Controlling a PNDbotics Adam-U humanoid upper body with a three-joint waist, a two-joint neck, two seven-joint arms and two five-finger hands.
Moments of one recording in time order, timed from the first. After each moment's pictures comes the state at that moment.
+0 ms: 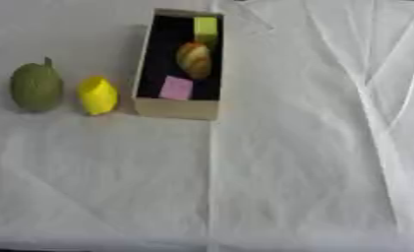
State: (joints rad) left arm -0.75 0.82 -0.22 -1.19 -0.51 -0.21 -0.55; right arm -0.32 -0.86 -0.08 -1.98 0.02 0.07 -0.19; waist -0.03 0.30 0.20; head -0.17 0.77
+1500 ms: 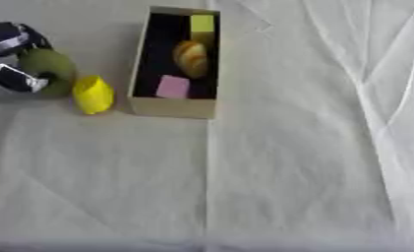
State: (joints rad) left arm -0.98 0.54 -0.25 -1.04 -0.76 -0.28 -0.41; right arm -0.35 -0.83 -0.06 -1.98 -0.01 0.09 -0.16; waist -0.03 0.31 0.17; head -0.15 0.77
